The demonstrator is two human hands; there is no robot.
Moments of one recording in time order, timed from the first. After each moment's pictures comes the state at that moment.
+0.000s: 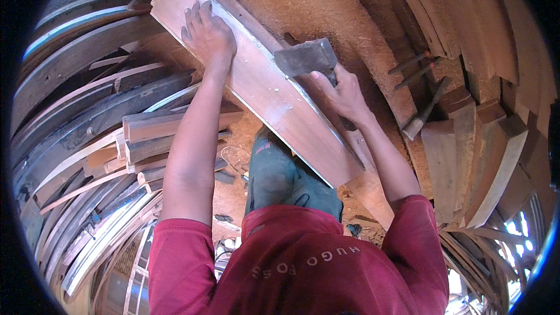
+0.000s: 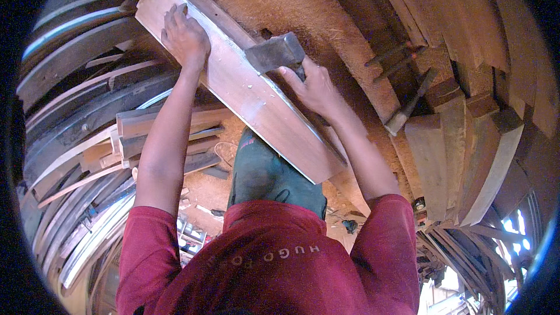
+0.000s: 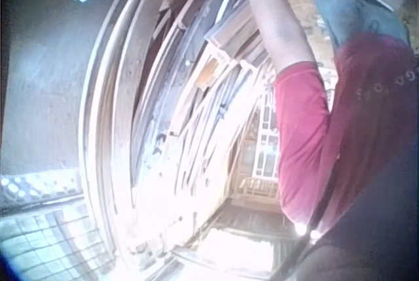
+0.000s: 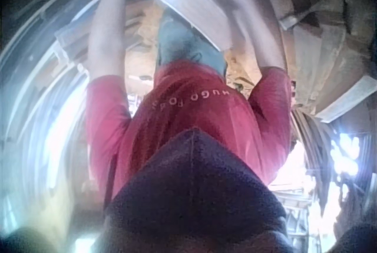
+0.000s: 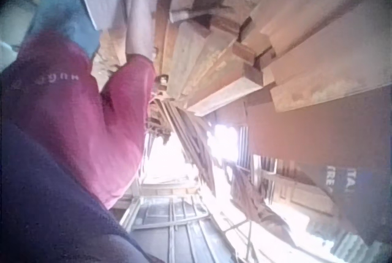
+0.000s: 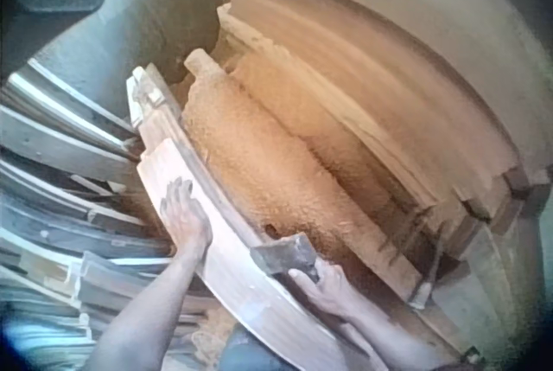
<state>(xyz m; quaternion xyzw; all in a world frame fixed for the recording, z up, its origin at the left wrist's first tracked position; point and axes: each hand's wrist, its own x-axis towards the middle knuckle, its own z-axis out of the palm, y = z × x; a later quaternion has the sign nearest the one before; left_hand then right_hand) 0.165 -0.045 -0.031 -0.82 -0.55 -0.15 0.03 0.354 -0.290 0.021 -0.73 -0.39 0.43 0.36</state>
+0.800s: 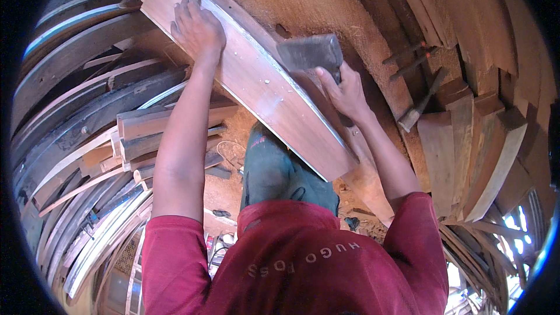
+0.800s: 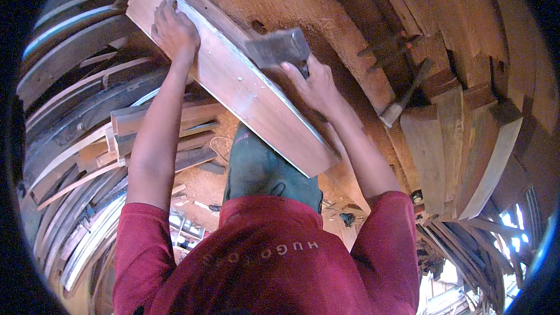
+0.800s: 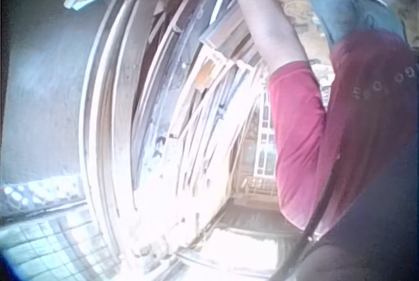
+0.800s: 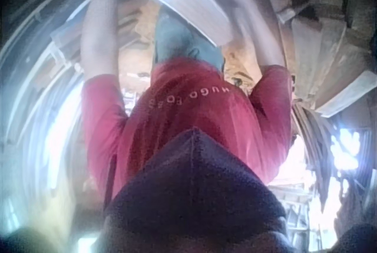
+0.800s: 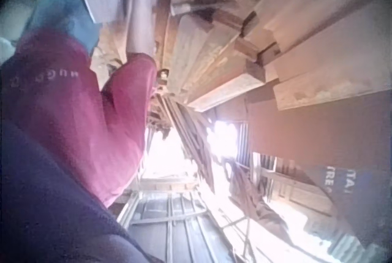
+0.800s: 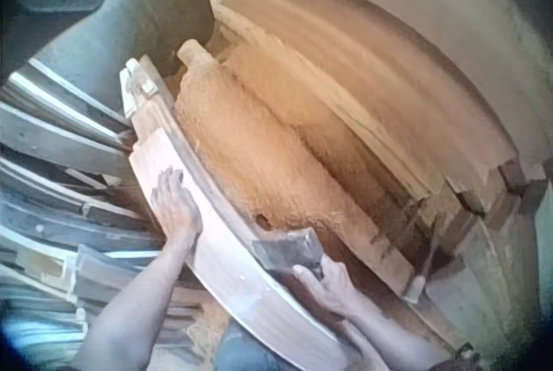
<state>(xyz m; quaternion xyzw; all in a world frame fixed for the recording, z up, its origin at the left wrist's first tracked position) 0.167 -0.047 -0.030 -0.82 -0.55 -0.16 -0.01 0.360 -0.311 0.023 -0.74 -0.35 0.42 0.38</state>
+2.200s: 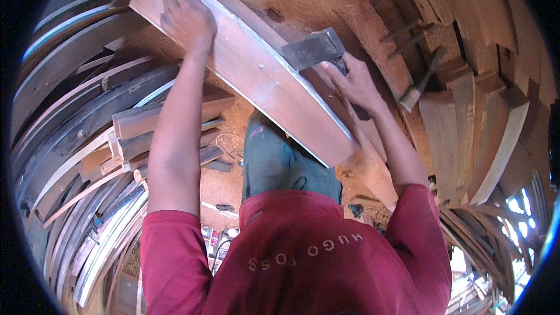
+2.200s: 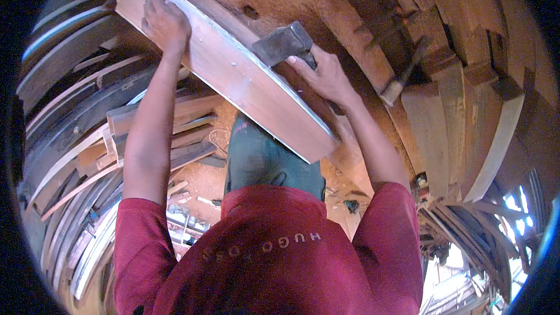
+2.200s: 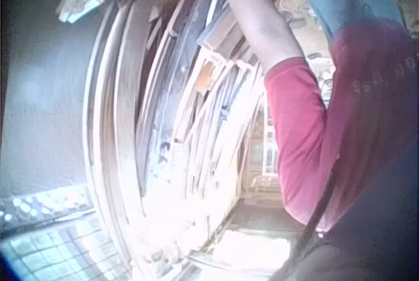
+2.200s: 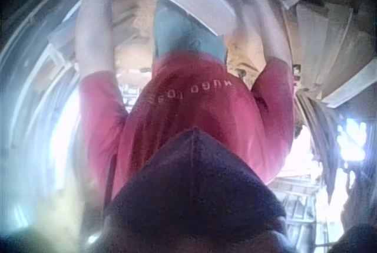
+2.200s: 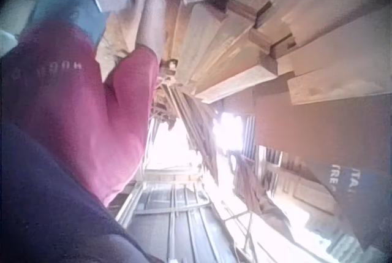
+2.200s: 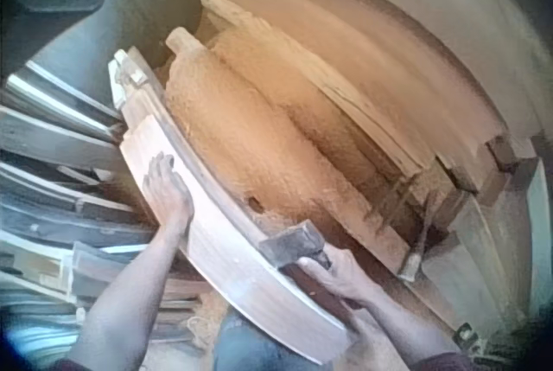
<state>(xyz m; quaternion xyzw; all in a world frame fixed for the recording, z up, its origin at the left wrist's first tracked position) 0.167 -0.048 -0.031 -0.83 -0.53 -0.17 -0.01 0.375 -0.343 0.032 -0.75 -0.36 0.47 0.30</state>
